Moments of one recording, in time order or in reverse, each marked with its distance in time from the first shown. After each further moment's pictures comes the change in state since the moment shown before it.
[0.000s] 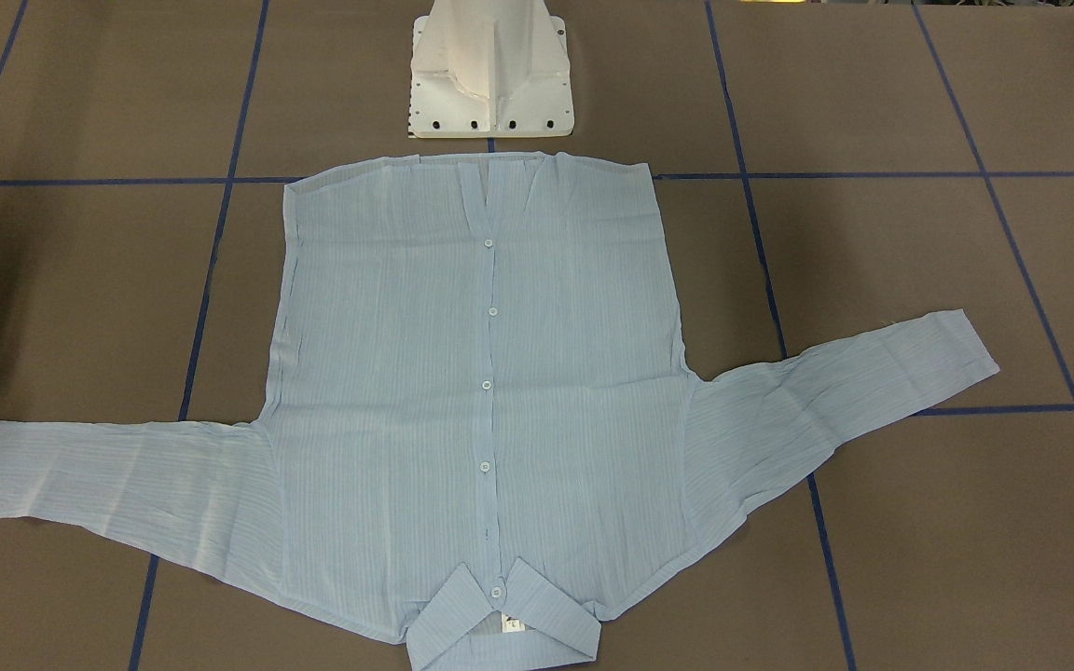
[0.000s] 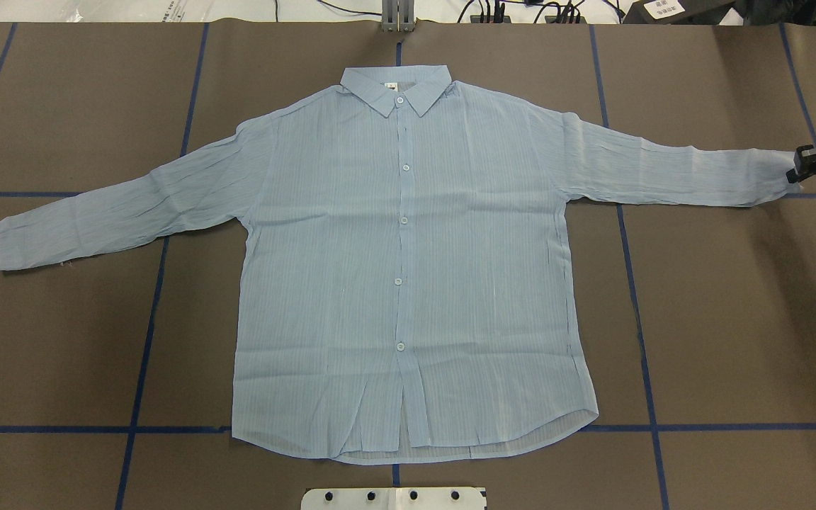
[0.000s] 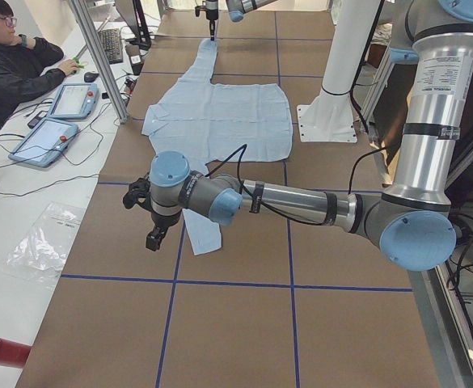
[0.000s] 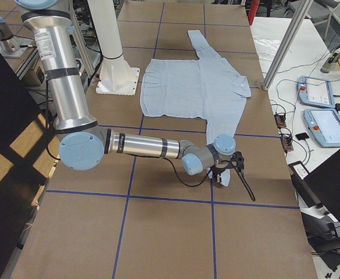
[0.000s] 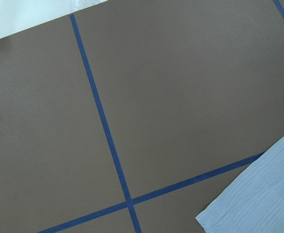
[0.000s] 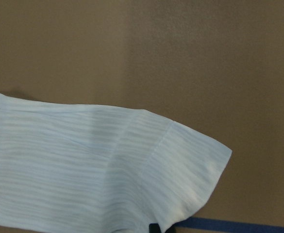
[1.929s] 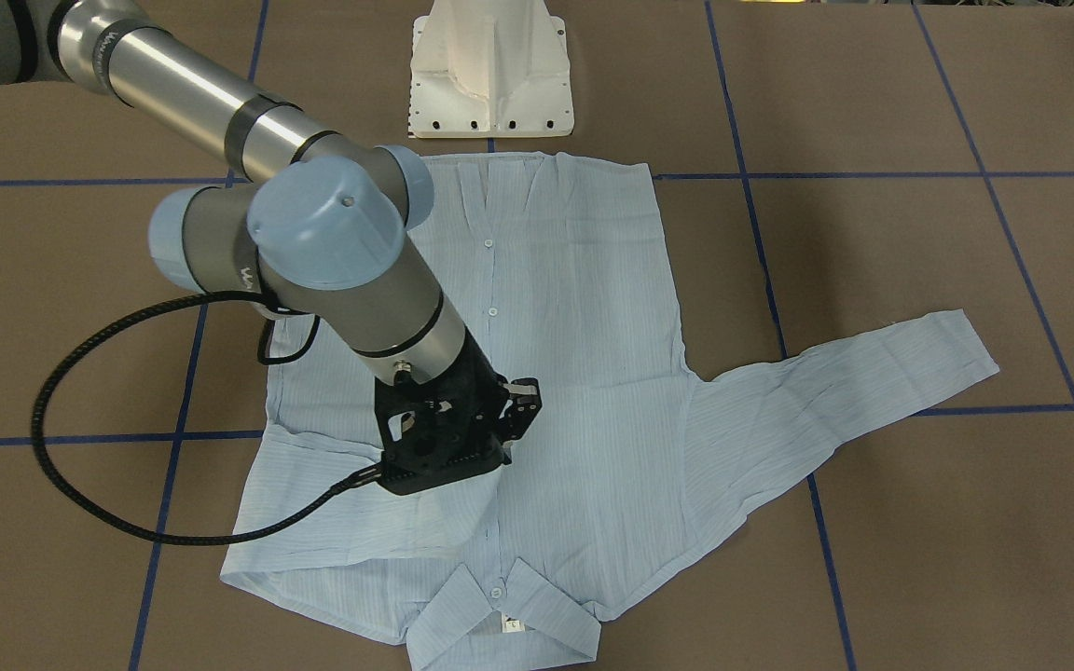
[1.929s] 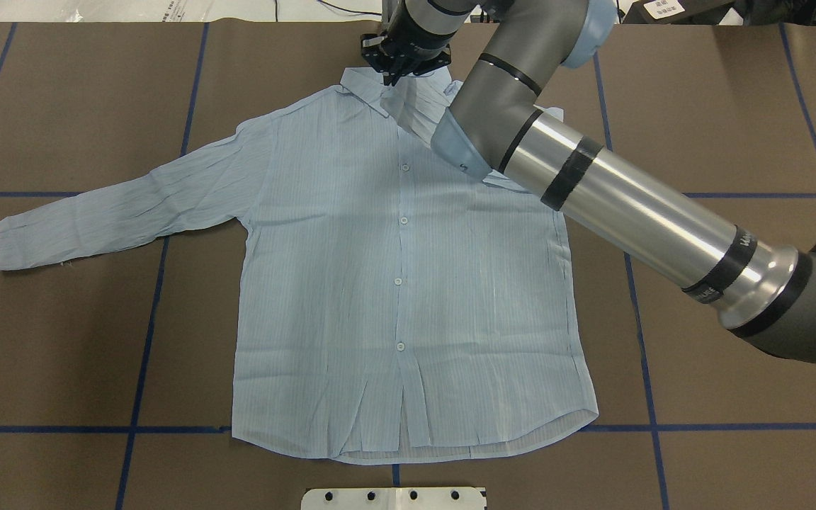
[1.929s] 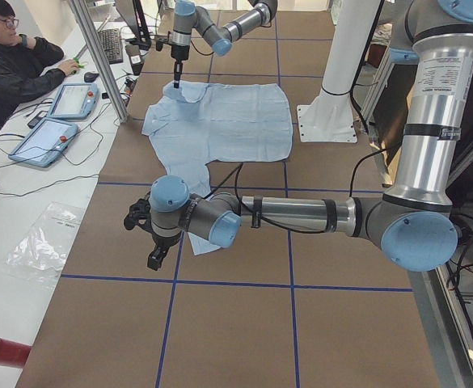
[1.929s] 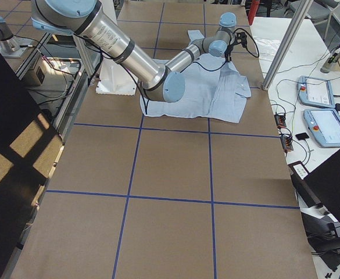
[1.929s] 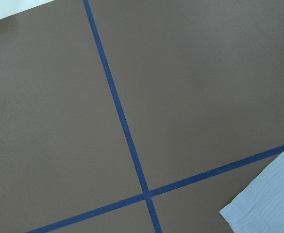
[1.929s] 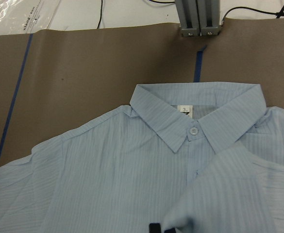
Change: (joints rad) left arm 0.000 0.007 0.117 -0.100 0.000 0.000; right arm -0.472 0.844 -0.147 -0.081 -0.293 0.606
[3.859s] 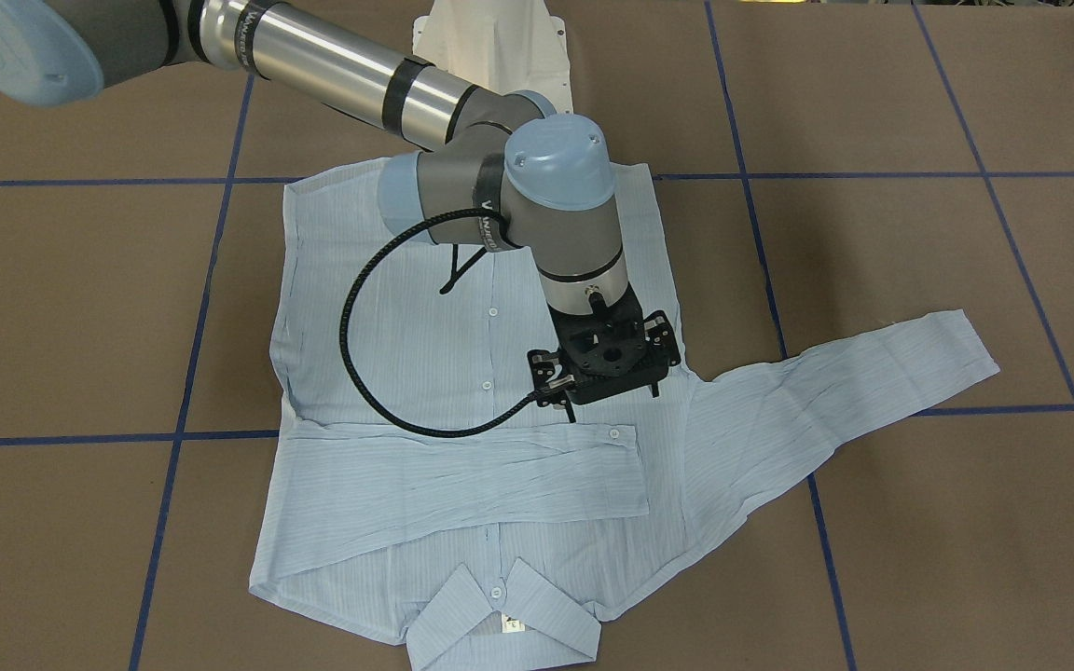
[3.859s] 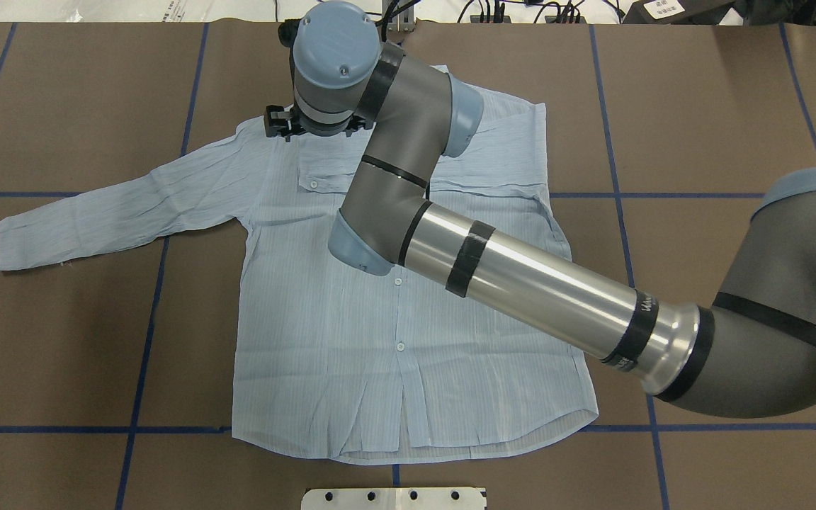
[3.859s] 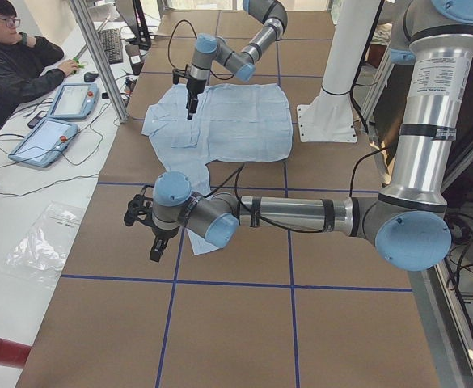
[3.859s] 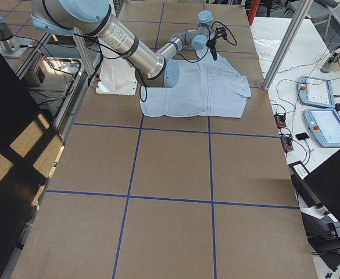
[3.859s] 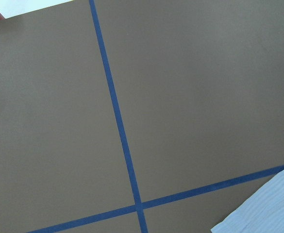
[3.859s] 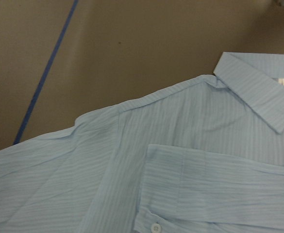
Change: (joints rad) left arm 0.072 0.006 0.013 -0.206 0.010 -0.378; right arm -0.170 0.067 -0.002 -0.105 -0.254 0.010
